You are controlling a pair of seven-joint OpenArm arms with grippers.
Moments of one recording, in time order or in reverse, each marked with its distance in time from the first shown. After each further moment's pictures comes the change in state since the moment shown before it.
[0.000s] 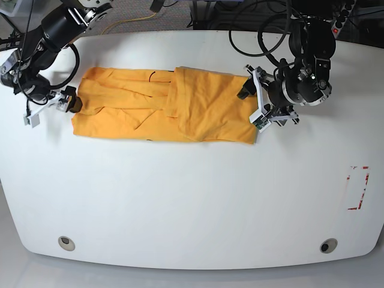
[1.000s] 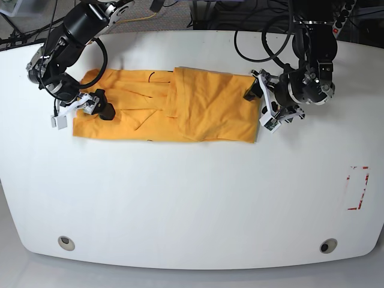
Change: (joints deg) left arm -0.3 0.9 -4.2 -9.5 0.6 0.0 -4.6; right arm -1.2 -8.4 -3.3 -2.0 9.9 0.8 4.6
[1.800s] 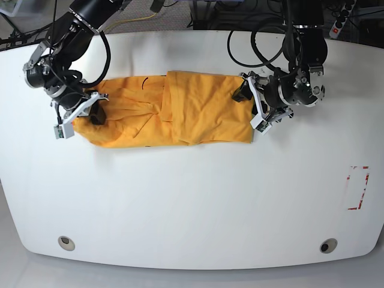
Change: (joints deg) left arm -2.5 4.0 -0.3 -5.5 -0.3 0.0 -0.5; right arm -6.3 -3.3 -11.9 29.1 -3.5 -2.7 -0.7
